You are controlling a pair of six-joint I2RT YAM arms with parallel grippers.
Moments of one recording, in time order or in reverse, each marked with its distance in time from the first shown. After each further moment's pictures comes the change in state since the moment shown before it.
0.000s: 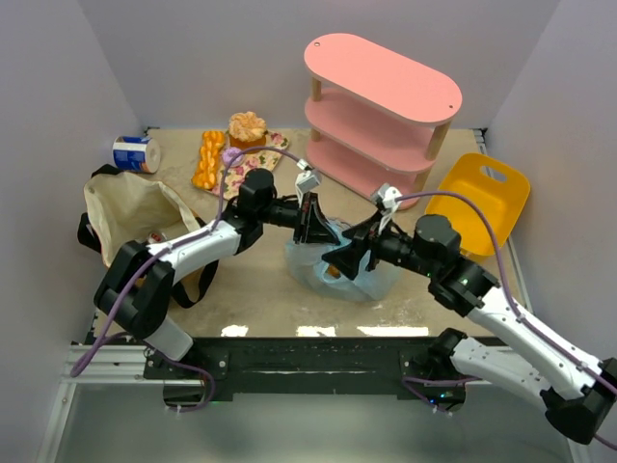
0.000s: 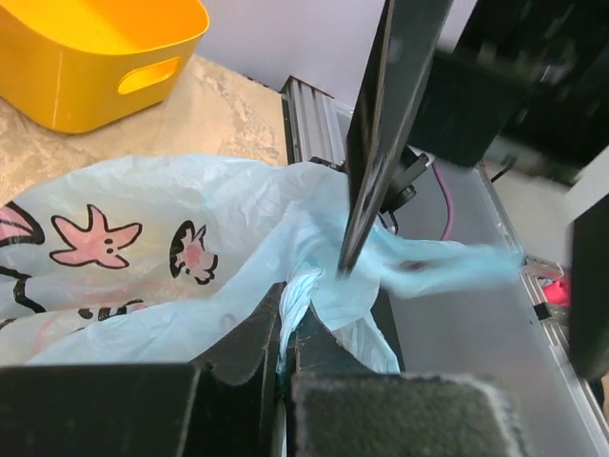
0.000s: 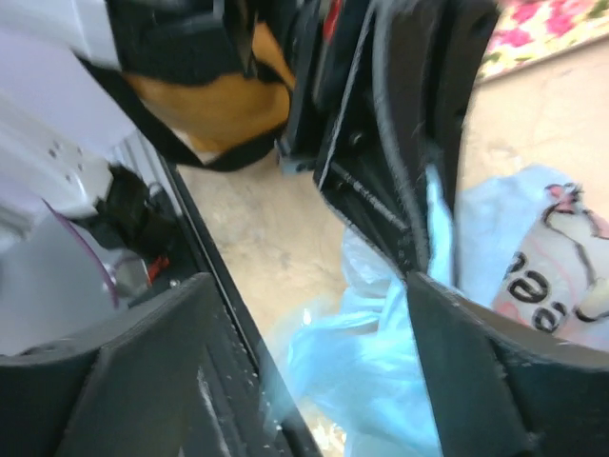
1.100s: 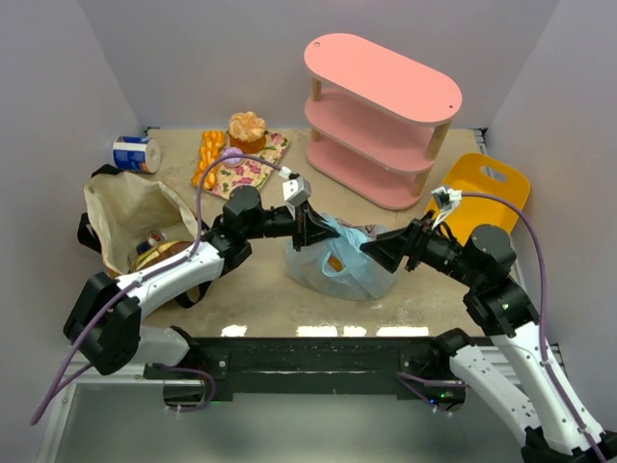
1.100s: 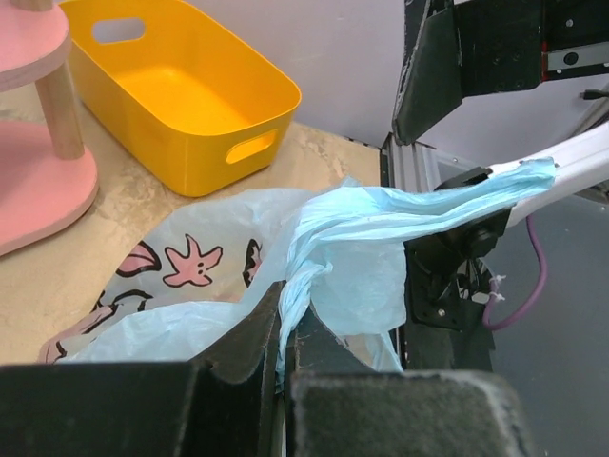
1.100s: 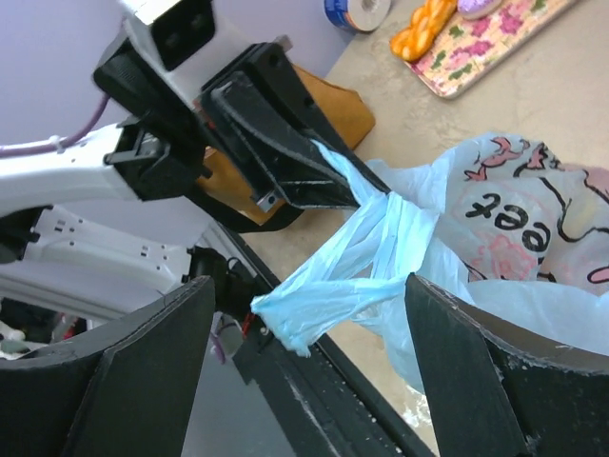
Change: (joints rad) left arm -0.063 -0.241 -0.143 0.035 -0.337 0.167; right arm -0.334 -0.251 0.055 -0.218 -0.181 0.327
